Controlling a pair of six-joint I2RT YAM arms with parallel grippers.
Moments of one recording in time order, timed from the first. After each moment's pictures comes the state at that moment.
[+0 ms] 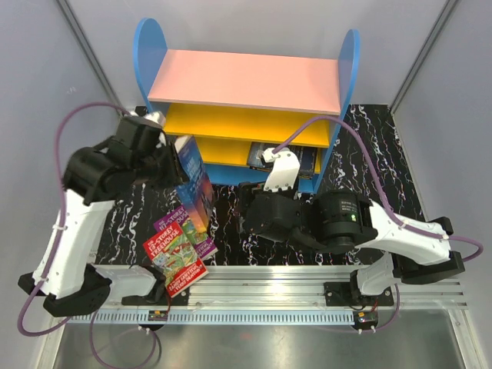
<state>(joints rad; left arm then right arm) -0.57 1.21 1.79 -1.48 -0.10 -0.70 1.53 1.50 2.04 -1.34 0.80 1.02</state>
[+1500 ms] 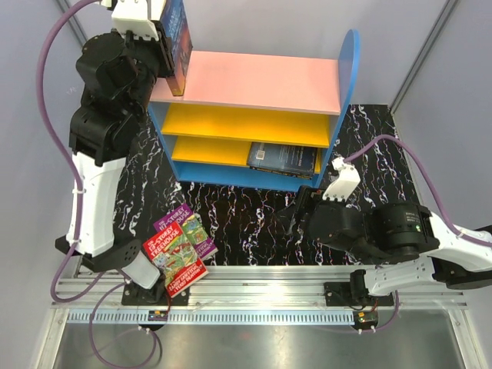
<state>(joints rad) -0.51 1.59 2.50 -0.75 -0.37 0.05 1.53 1.11 1.63 -1.34 0.79 1.29</state>
